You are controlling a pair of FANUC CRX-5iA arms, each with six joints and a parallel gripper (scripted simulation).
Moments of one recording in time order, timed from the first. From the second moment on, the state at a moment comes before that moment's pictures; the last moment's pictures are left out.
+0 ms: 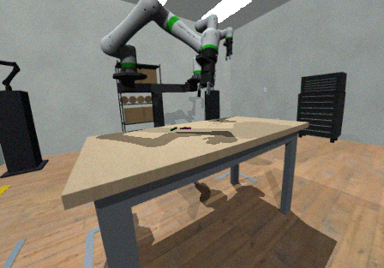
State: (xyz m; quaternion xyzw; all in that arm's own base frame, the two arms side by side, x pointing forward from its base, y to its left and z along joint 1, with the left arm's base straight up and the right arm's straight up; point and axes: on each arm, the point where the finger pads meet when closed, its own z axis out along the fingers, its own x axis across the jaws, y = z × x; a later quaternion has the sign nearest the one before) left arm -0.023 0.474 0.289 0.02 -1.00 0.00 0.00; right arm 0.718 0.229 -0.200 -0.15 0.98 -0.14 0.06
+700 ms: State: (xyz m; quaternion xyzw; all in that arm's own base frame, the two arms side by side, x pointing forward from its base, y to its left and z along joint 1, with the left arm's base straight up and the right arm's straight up) left arm -0.023 0.474 0.289 0.02 -1.00 0.00 0.00; right arm 0.573 0.261 -0.301 -0.29 0.96 -0.06 0.01
